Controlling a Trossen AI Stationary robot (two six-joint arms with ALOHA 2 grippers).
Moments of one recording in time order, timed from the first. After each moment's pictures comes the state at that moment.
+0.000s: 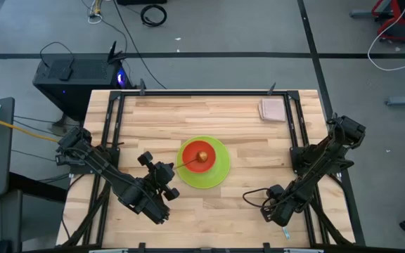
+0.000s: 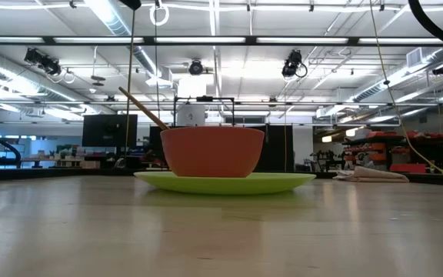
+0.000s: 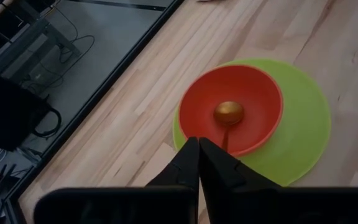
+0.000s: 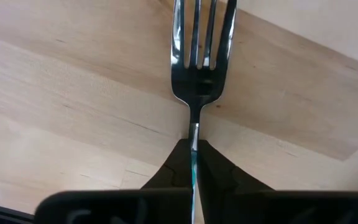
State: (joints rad) left arm -0.65 1.73 1.58 -1.40 -0.99 -1.16; right arm 0.89 1.60 0.72 -0.51 -0.13 2.15
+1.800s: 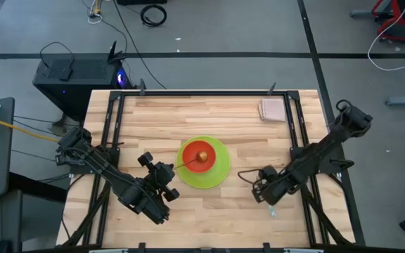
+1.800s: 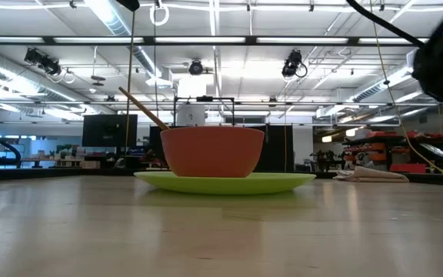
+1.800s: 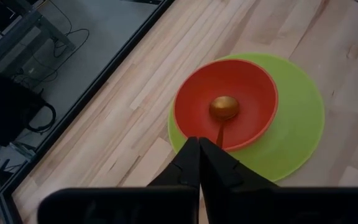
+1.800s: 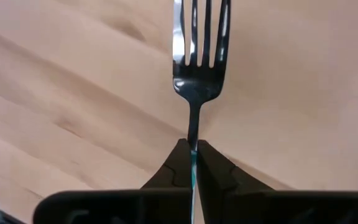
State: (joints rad) left arm -0.65 1.73 1.58 -1.39 -0.96 -1.17; right arm 0.67 1.39 0.71 -0.67 0.06 1.86
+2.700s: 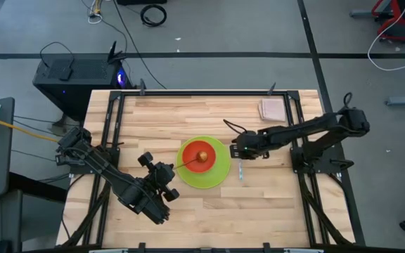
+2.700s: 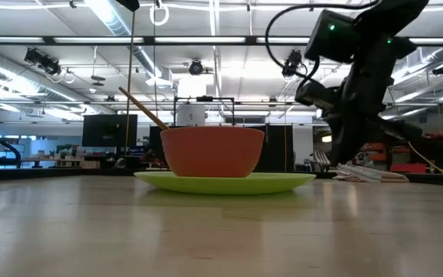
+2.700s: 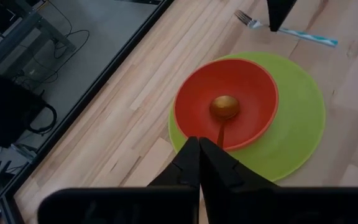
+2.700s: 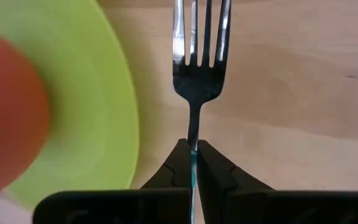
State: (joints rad) left arm -0.65 1.73 1.58 -1.39 -0.96 -1.16; right arm -0.02 1.41 0.71 -0.47 0.02 1.49
